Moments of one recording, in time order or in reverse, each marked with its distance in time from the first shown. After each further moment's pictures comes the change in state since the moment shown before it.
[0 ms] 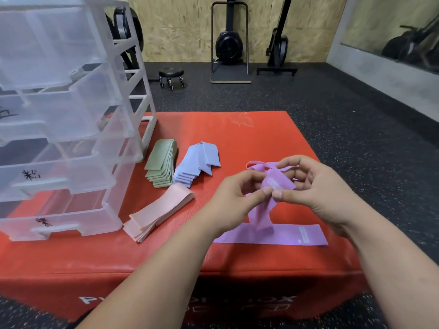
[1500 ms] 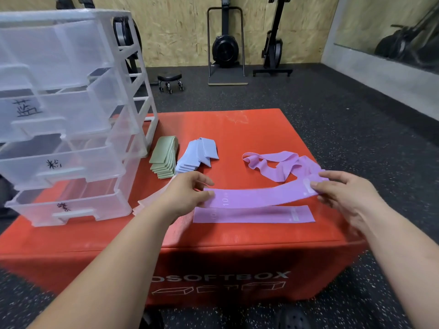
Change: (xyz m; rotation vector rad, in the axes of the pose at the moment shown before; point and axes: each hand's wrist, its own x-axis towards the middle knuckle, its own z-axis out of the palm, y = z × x) left_hand -0.049 -0.016 -0.079 0.289 0.174 -0.274; right_hand -0.040 0.057 -0.062 0.218 0.538 0.319
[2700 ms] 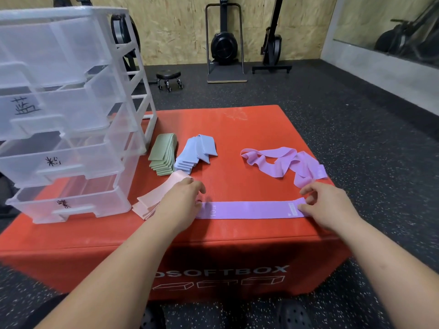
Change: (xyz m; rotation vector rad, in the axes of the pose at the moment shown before) left_hand -0.011 -0.029 0.010 0.766 0.101 0.218; right_hand -0.008 0.037 0.006 -1.058 -0.039 -0.309
